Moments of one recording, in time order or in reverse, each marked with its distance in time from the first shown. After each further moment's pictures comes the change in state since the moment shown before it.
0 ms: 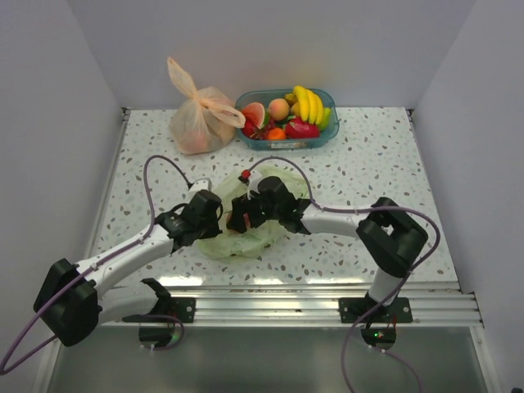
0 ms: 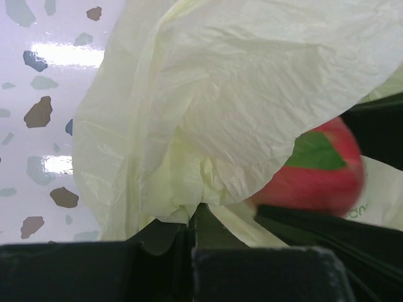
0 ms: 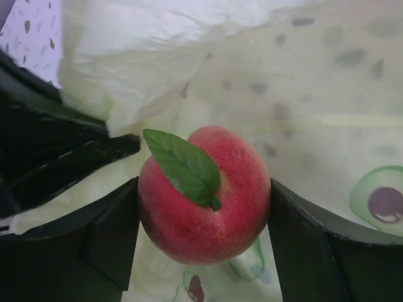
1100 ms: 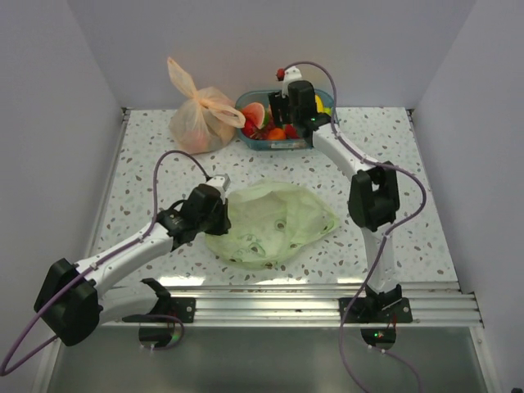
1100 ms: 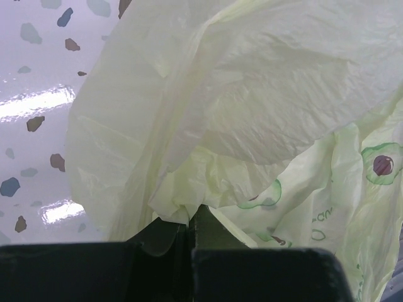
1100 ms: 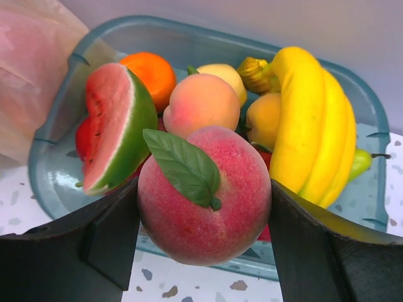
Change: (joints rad) left arm 0.018 0.004 0.021 0.115 0.240 0.270; right arm -0.434 0.370 0.982 -0.414 0.443 -0.436
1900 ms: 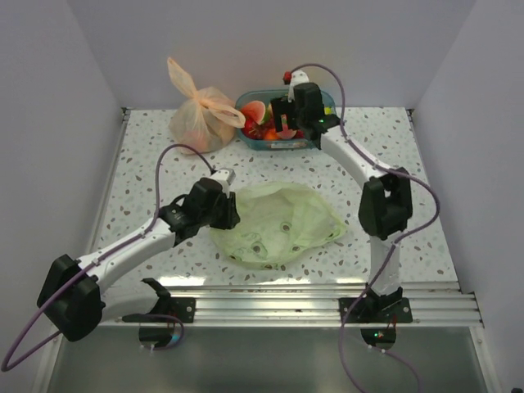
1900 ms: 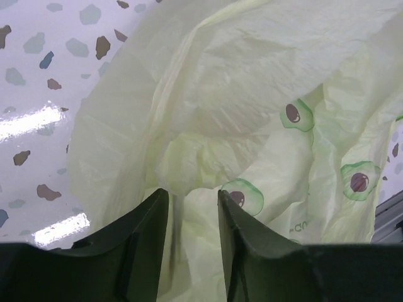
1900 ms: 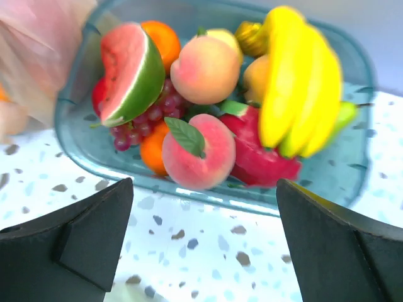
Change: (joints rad) left arm 0.000 0.034 0.047 0.045 0.054 0.024; right arm -0.007 -0.069 -0.081 -0.108 -0.016 0.049
